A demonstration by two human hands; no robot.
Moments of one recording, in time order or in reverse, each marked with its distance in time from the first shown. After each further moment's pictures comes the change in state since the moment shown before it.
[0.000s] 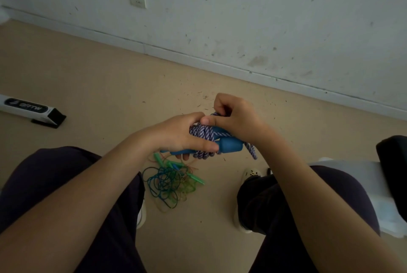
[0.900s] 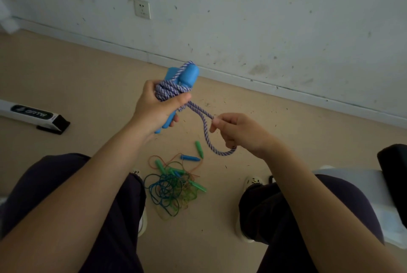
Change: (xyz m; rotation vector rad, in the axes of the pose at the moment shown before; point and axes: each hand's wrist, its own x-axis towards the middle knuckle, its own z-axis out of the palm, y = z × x) left_hand 0.005 -0.008 -0.037 -0.481 0.786 0.049; right_hand -0.008 0.001 -0.005 0.348 -0.186 0.383
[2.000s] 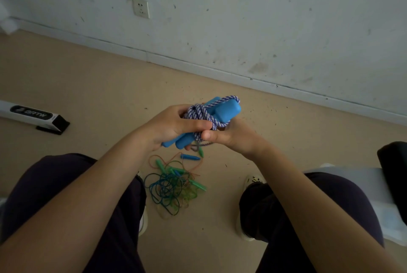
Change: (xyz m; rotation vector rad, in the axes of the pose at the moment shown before) left_hand -0.028 0.011 0.013 0.054 -0.591 -0.091; right_hand -0.001 -0.006 0.020 0.098 -0.122 -0.312
